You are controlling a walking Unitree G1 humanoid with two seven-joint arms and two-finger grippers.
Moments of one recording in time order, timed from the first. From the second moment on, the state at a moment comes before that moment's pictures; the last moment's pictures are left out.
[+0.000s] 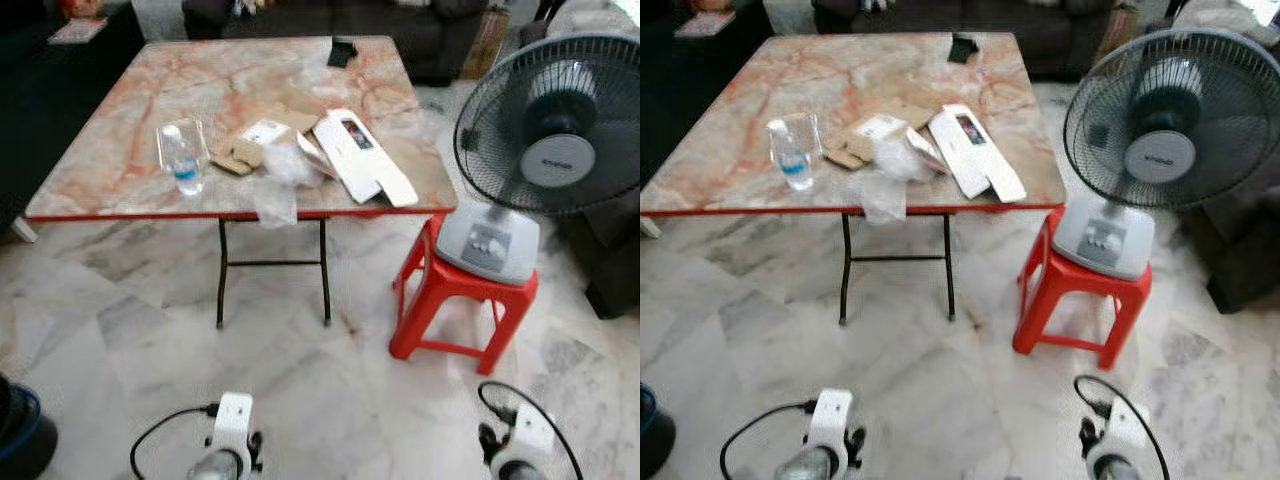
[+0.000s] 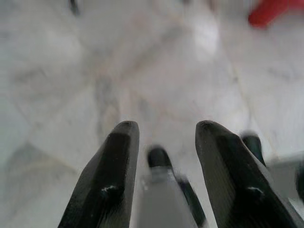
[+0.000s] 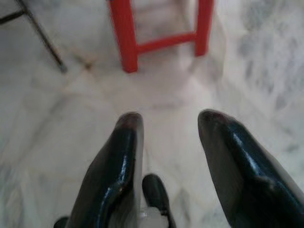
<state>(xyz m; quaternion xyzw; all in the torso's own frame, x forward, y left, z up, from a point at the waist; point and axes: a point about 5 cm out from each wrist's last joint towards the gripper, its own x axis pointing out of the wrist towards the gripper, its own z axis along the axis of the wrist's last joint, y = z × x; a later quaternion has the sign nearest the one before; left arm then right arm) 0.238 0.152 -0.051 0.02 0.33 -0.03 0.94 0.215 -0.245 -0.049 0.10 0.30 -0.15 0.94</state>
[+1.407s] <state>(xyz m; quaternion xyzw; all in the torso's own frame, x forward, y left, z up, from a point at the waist) 0.339 0.085 0.157 0.12 -0.18 -0.05 0.97 0.333 -0.126 0.162 0.11 -0.13 0.11 0.98</state>
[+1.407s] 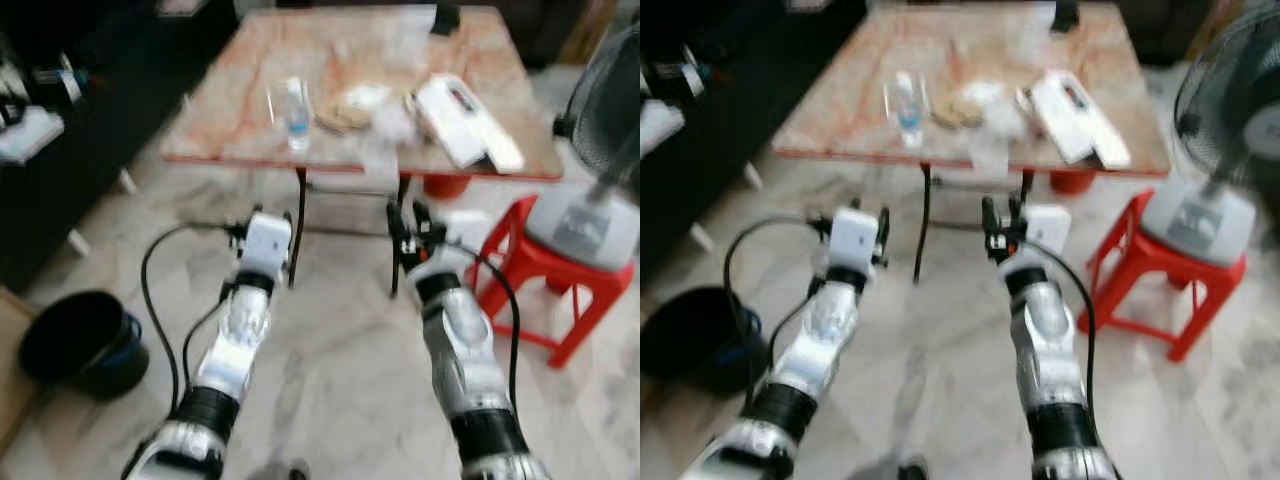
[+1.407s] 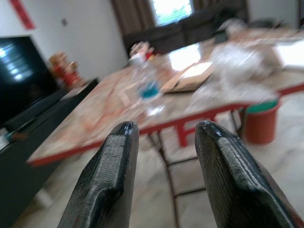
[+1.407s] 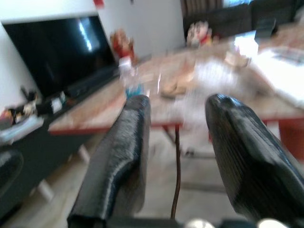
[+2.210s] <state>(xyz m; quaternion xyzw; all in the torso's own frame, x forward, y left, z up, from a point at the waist) 0.339 0.103 0.167 0.13 -0.18 -0.02 0.97 0.331 -0.093 0.179 0.09 -0.13 0.16 0.97</state>
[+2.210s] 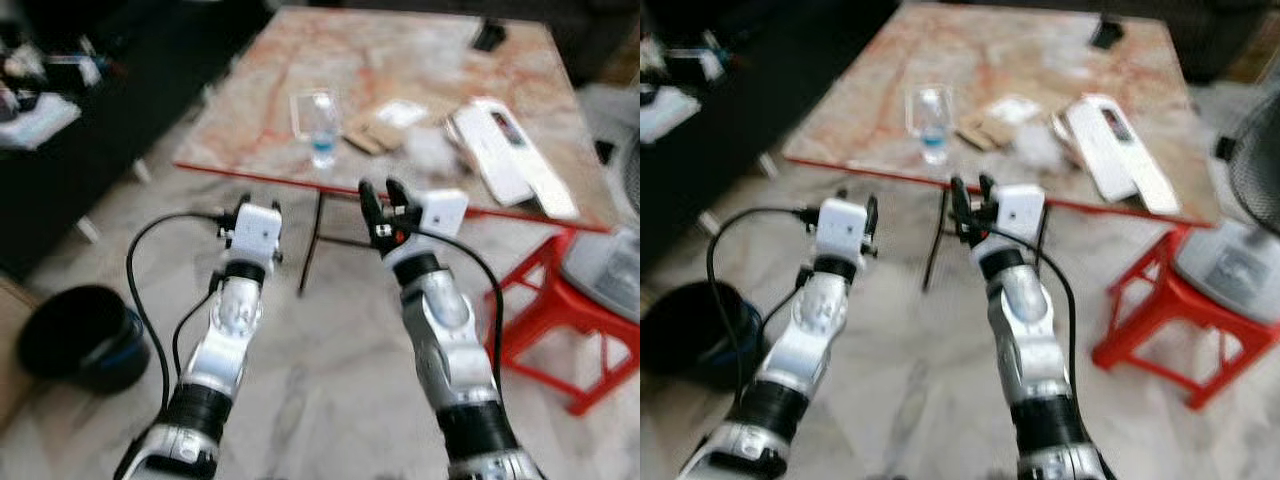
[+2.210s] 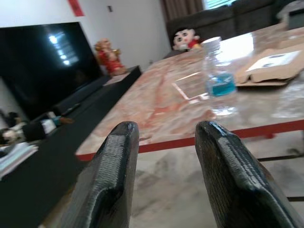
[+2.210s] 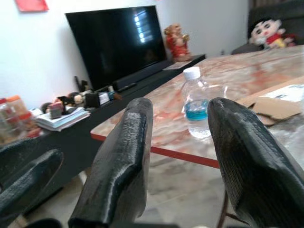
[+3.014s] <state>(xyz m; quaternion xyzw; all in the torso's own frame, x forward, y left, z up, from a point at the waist) 0.338 0.089 0.169 0.12 -0.18 -0.03 0.98 0.334 -0.104 0.185 0.11 -0.14 0.14 0.97</state>
